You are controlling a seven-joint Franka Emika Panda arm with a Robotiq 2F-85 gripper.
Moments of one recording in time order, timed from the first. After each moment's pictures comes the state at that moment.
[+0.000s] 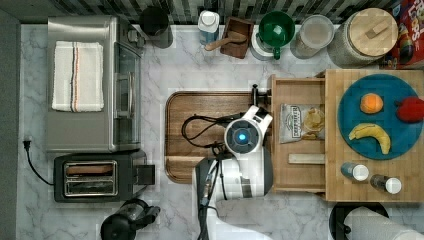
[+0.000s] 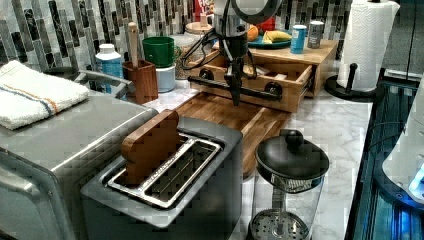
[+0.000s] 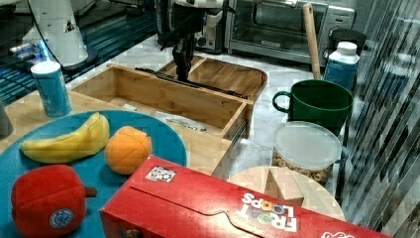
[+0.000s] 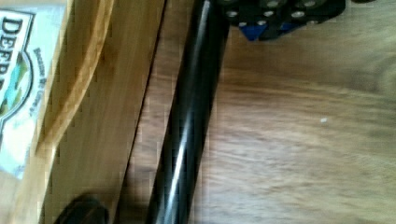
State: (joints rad) arm -0.10 0.13 0.00 -2.45 -0.24 0.99 -0.88
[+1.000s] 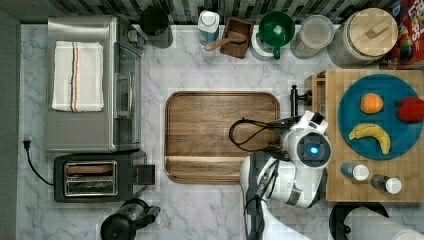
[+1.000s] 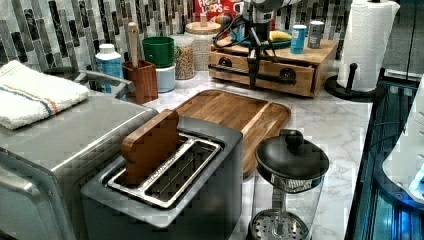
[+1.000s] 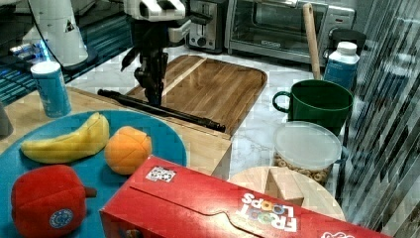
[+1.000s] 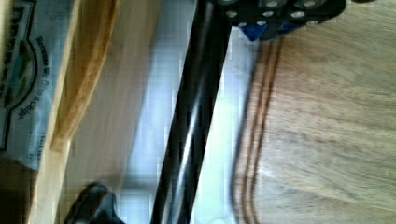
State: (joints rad) arm -0.29 0.15 -0.09 -2.42 -0.09 1.08 -1.30
